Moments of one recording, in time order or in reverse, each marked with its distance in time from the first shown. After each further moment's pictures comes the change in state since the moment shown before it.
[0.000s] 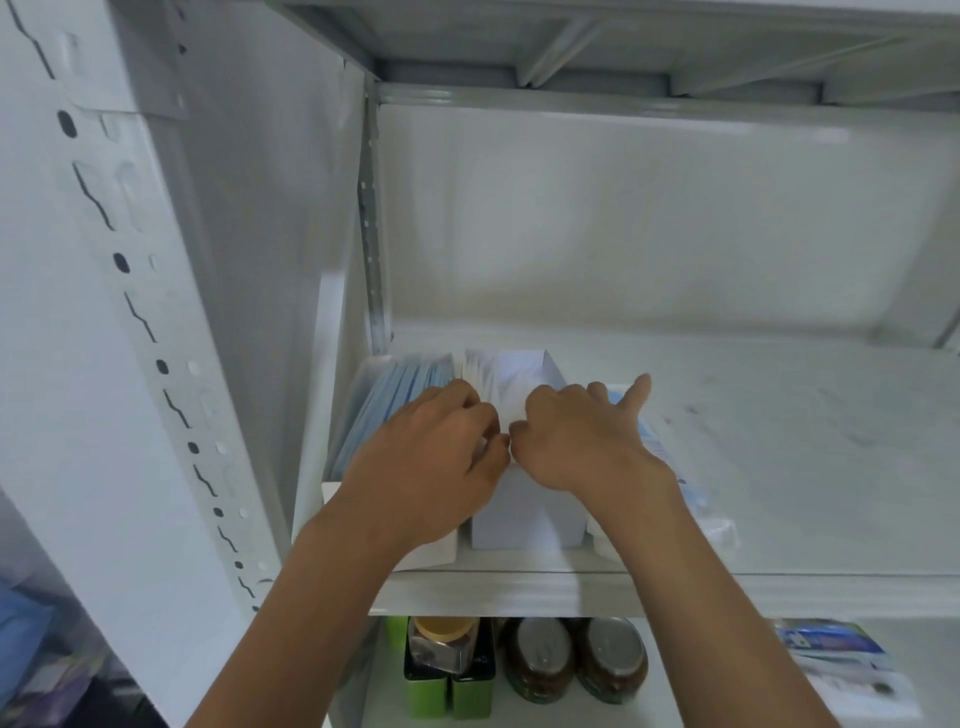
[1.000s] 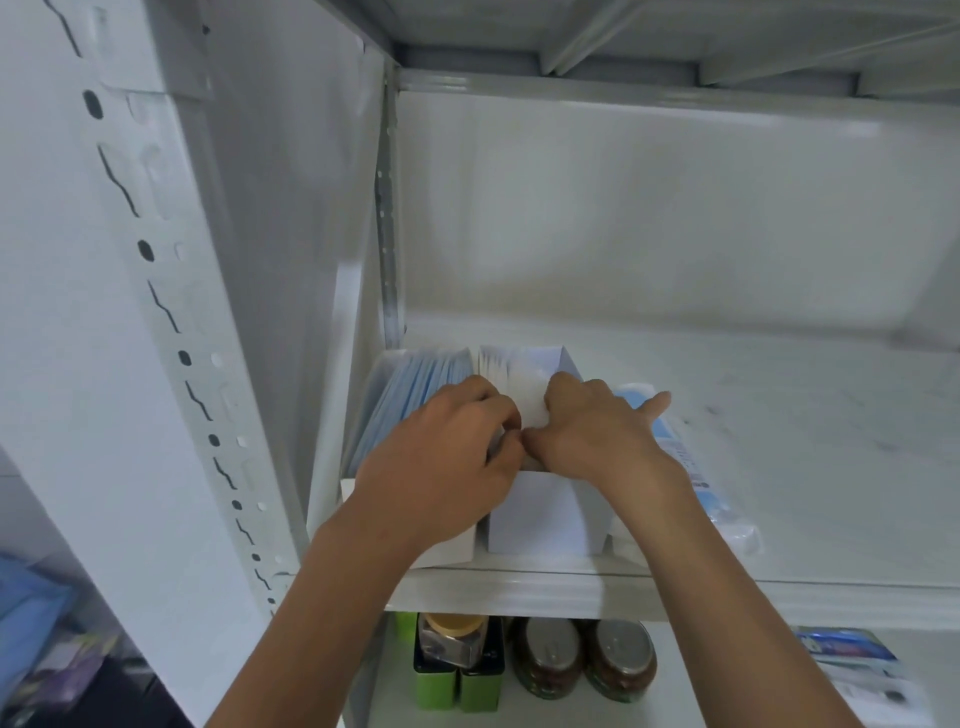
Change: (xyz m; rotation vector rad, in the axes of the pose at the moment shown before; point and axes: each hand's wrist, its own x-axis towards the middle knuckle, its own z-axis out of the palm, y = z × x) left_hand 0.000 -0.004 -0.001 -0.137 0.051 0.021; right_hand 0.021 -0.003 0.009 0.230 0.015 0.037
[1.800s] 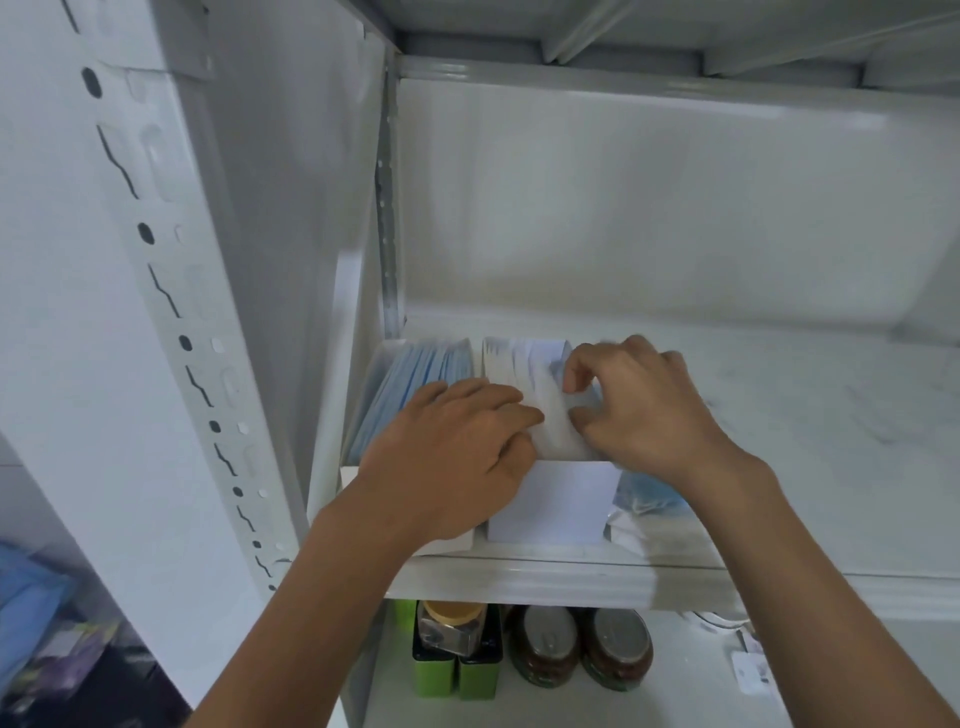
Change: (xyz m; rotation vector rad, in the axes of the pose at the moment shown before) left_hand -0.007 0.005 -0.002 0.177 -0.144 0.041; right_hand 0.006 0.050 -0.010 -0.059 0.339 -0.383
